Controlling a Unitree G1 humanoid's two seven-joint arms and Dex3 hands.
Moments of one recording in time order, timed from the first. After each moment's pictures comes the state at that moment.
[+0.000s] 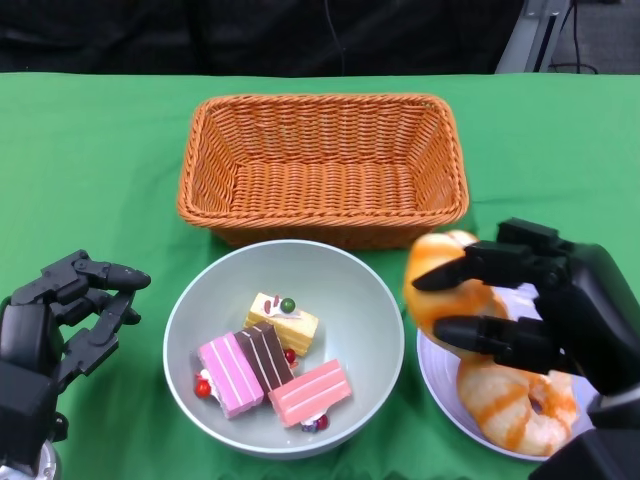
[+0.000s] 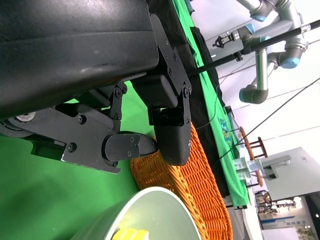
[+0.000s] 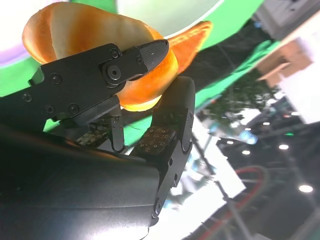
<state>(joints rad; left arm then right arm) -0.37 0.16 0.21 1.12 -0.04 -1.01 -0.08 -0.06 -0.27 0.14 -0.01 -0.50 -0.55 -0.15</state>
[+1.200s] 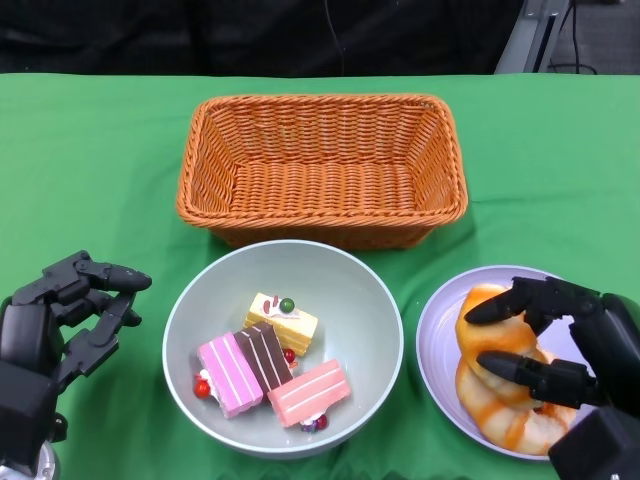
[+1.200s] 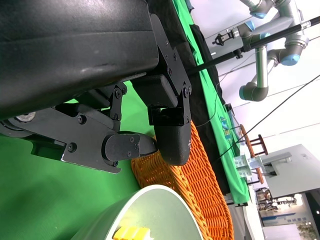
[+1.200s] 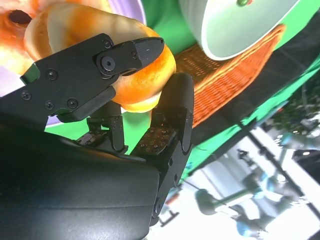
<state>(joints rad) -0.37 0.16 0.21 1.12 -0.03 -1.01 -0.09 -0.02 -0.25 0.10 0.18 -0.43 -0.48 -0.15</state>
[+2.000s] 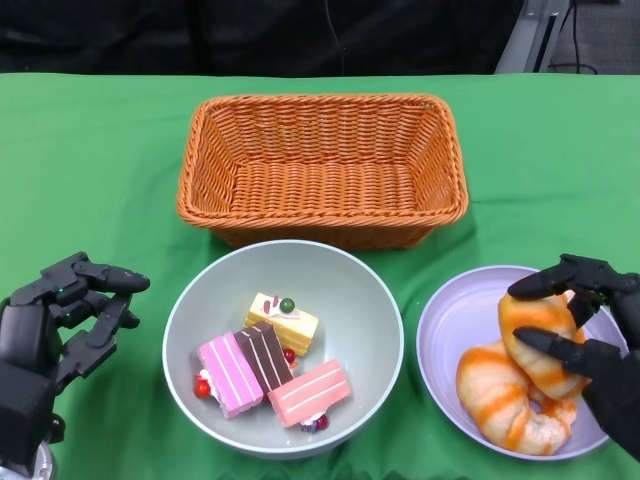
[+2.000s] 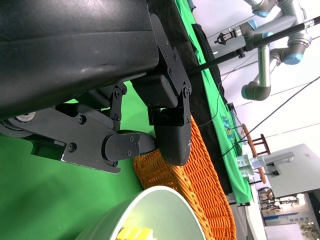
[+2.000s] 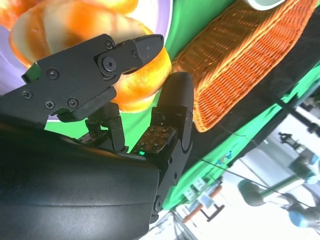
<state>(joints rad) -0.37 0.17 0.21 1.12 -0.04 -1.00 -0.10 -0.08 -0.26 0.02 0.30 -0.32 -0.39 -0.11</state>
